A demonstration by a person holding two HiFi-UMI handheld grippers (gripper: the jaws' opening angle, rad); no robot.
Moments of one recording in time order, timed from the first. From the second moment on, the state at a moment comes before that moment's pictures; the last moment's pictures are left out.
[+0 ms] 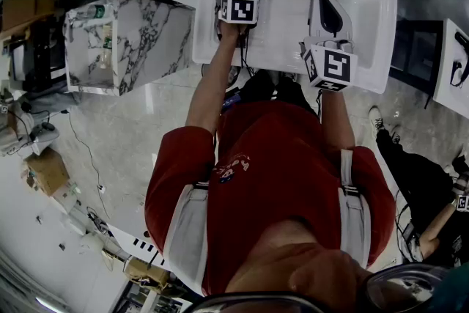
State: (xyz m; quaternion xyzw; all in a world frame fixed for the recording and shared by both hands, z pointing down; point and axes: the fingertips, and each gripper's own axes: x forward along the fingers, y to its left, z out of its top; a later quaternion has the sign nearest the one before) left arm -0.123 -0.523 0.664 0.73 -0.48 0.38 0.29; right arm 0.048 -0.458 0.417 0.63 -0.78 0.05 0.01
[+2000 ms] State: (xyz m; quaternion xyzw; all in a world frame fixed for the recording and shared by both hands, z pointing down) left arm -0.089 -0.446 0.312 0.84 -0.54 -0.05 -0.04; right arm 0.035 -0.448 0.369 0.62 -0.79 0.00 -0.01
